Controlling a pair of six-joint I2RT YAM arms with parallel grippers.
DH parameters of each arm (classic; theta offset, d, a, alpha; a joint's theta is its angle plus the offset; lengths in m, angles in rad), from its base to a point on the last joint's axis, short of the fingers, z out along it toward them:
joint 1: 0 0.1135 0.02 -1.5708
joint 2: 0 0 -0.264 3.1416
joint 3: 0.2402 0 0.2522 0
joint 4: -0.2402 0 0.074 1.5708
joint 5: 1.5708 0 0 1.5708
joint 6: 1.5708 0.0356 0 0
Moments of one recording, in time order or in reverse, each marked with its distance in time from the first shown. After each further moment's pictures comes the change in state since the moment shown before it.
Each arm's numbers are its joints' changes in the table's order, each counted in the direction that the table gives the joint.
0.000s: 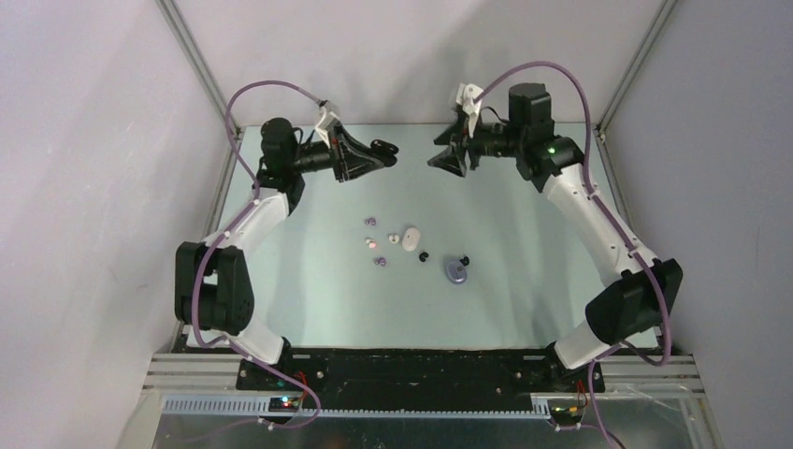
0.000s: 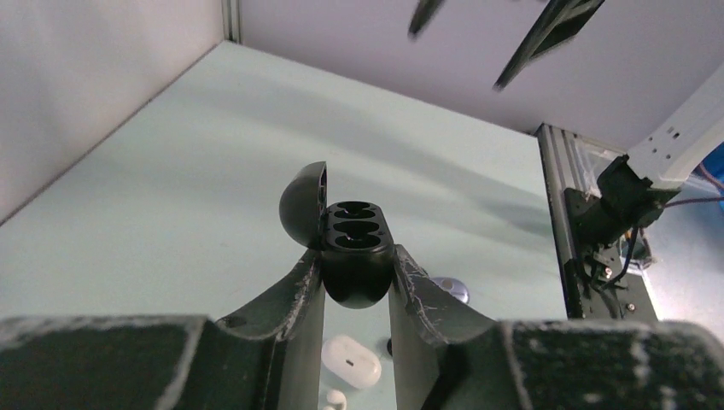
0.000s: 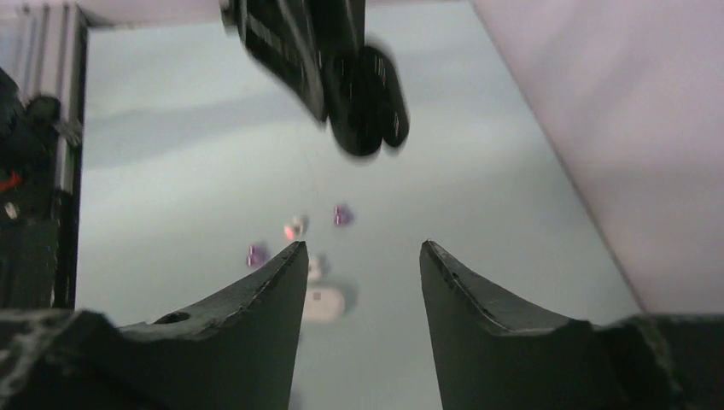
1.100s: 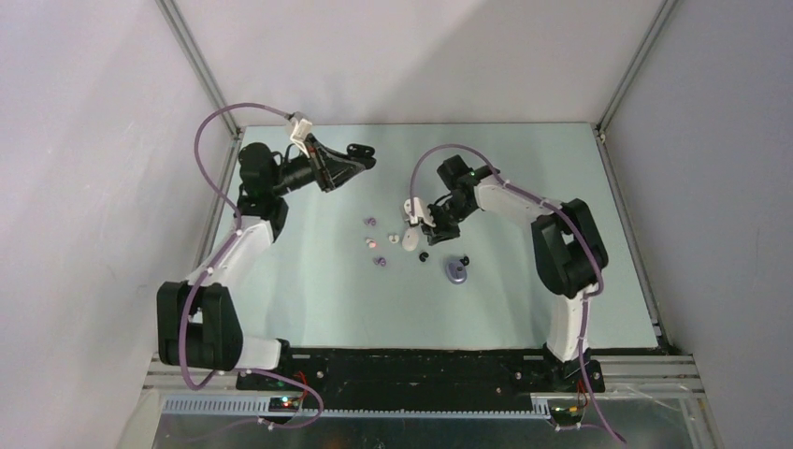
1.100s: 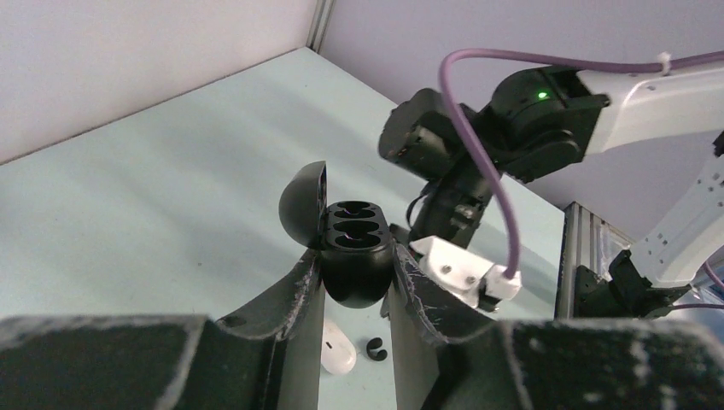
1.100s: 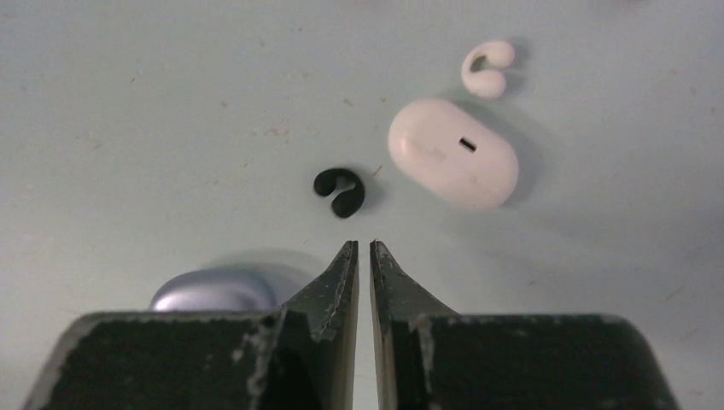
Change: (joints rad) left arm 0.066 -0.211 -0.223 0.070 -0.221 -0.204; right arm 0.140 0.337 -0.226 -0.424 0.208 -0.875
